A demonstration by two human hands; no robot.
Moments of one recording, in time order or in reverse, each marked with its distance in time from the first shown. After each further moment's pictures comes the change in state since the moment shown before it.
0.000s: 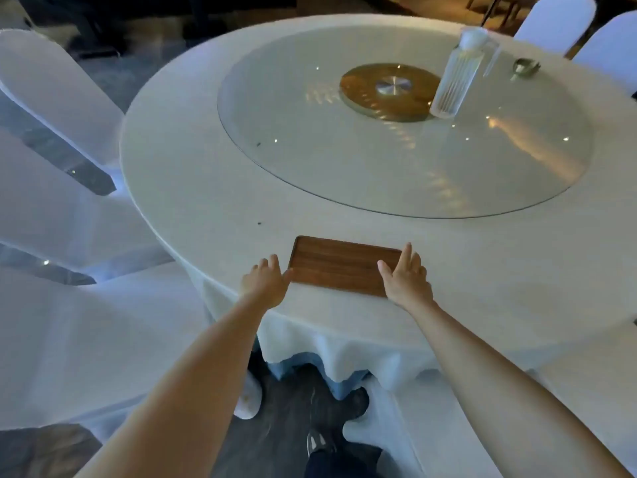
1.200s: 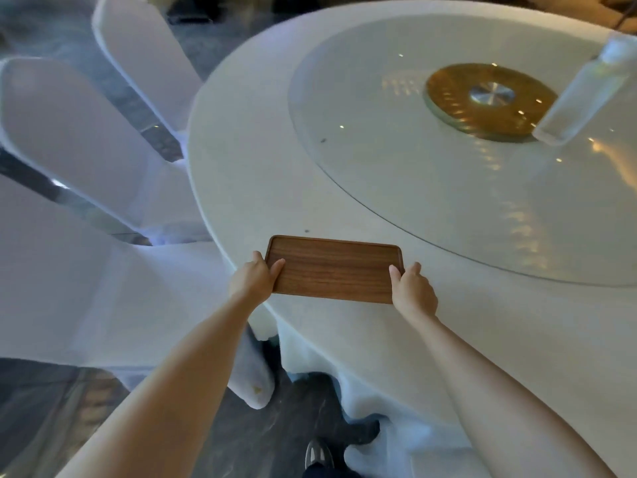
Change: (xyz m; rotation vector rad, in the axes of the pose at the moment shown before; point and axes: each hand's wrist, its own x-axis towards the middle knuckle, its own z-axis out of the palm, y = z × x) left_hand 0.051 -0.075 -0.010 -0.234 0.159 -0.336; right_hand 0.075 -0.074 0.037 -0.091 0.026 -0.117
